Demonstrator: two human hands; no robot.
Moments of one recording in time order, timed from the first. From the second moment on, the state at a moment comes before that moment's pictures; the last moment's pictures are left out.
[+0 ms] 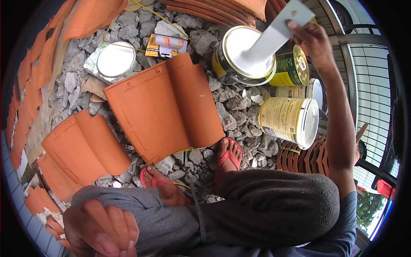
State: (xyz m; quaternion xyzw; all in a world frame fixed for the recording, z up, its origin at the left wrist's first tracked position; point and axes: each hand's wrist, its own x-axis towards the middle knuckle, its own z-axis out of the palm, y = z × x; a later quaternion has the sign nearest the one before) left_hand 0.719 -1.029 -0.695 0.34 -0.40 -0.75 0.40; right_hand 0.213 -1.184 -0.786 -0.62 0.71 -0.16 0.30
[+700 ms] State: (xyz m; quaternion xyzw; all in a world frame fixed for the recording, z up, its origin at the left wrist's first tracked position) left_hand 0.718 -1.025 -0.691 0.33 -0.42 -0.74 0.42; right_hand 0.222 -1.182 -0.882 -0.65 0.66 -0.25 0.27
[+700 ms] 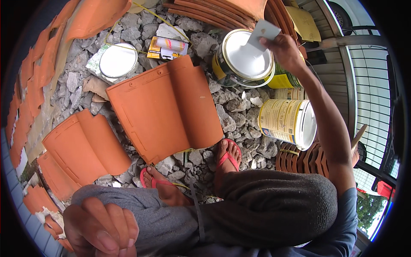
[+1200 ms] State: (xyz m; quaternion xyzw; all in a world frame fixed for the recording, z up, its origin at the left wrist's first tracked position) left_hand 0.709 -1.016 -0.685 0.46 -0.28 -0.71 0.46; right_hand 0.246 -1.164 -0.791 -0.77 0.53 -0.28 0.21
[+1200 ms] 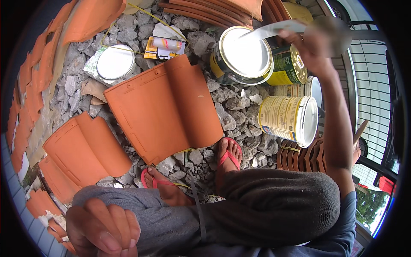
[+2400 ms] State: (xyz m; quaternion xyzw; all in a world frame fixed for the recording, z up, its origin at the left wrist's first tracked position) left_hand 0.721 -1.022 -0.691 0.33 -0.39 -0.74 0.43; right_hand 0.230 -1.174 -0.907 -0.61 0.69 -0.26 0.28
